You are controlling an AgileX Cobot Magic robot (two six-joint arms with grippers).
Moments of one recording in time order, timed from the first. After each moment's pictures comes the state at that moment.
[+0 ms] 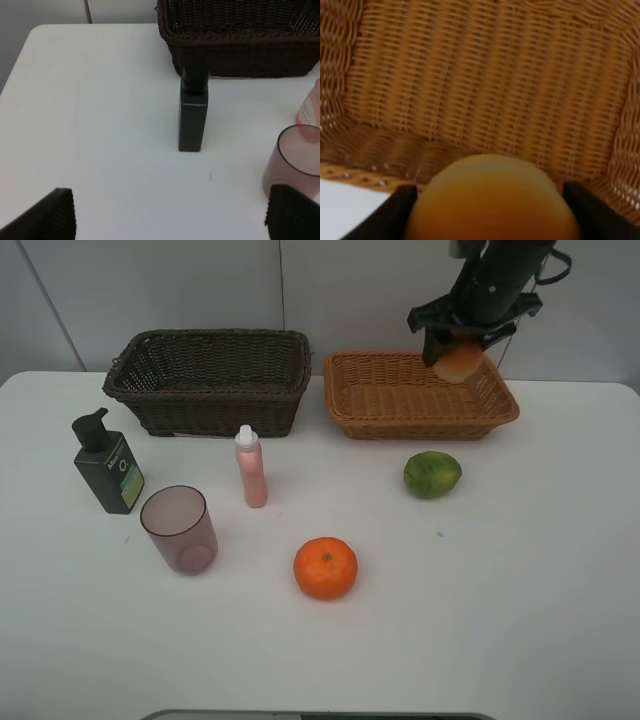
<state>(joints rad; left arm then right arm) 0.01 -0.01 -0.50 -0.01 1.07 0.00 0.26 2.01 -1.71 -0.09 0.97 0.04</state>
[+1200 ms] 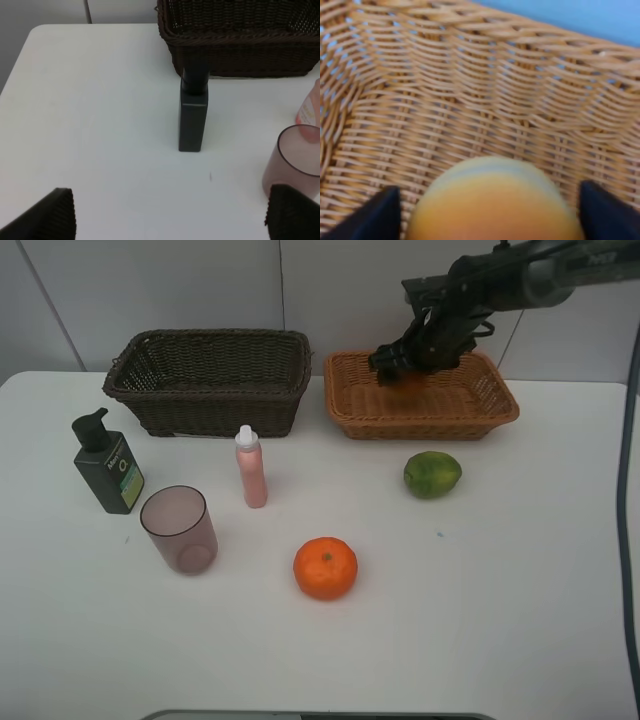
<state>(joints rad) 0.01 -0.01 -0.50 -0.01 1.07 0.00 0.28 2.26 -1.73 -0.11 0.53 0.04</state>
